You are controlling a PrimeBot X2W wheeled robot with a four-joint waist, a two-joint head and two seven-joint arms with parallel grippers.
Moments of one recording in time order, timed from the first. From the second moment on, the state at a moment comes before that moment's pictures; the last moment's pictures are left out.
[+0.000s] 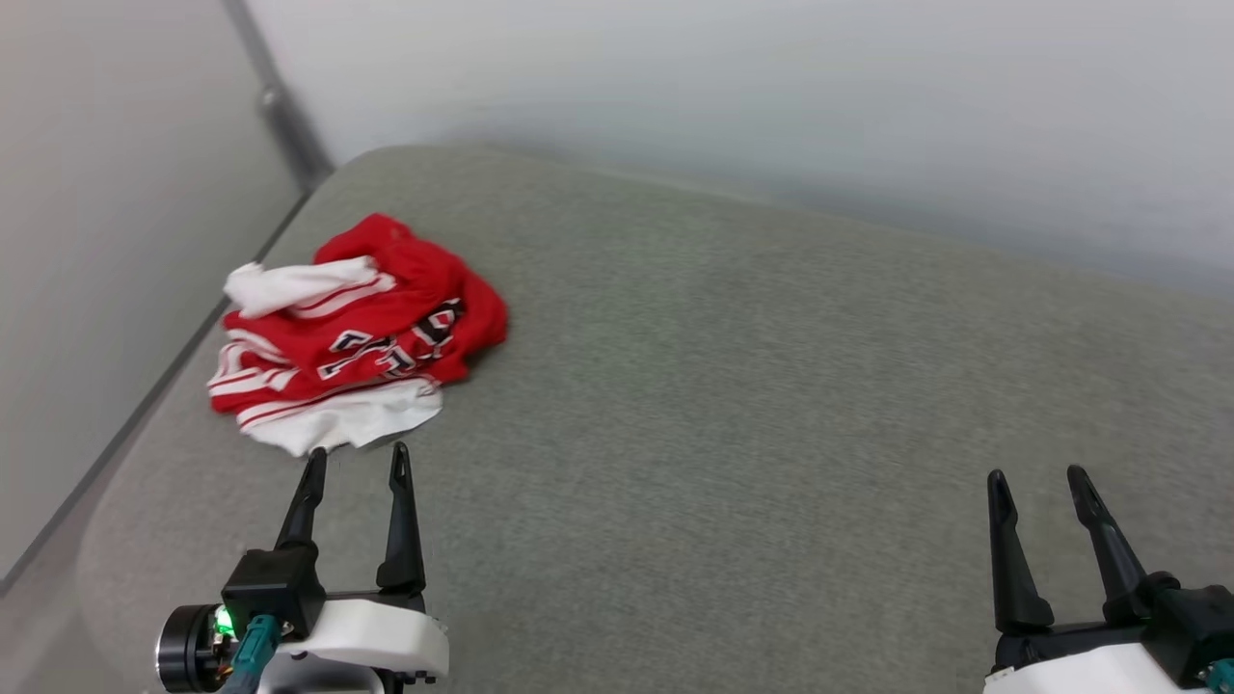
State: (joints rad) left arm -0.01 0.05 -0.04 0.07 -0.12 0.05 -0.26; right arm 0.10 -0.05 -0.05 -0.02 0.13 0.13 -0.26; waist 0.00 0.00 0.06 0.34
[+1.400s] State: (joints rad) left arm -0.74 0.34 0.22 0.47 -0.22 -0.13 -0.26; right arm -0.07 -0.05 -0.06 -0.08 -0.03 0.13 -0.26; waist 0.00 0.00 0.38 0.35
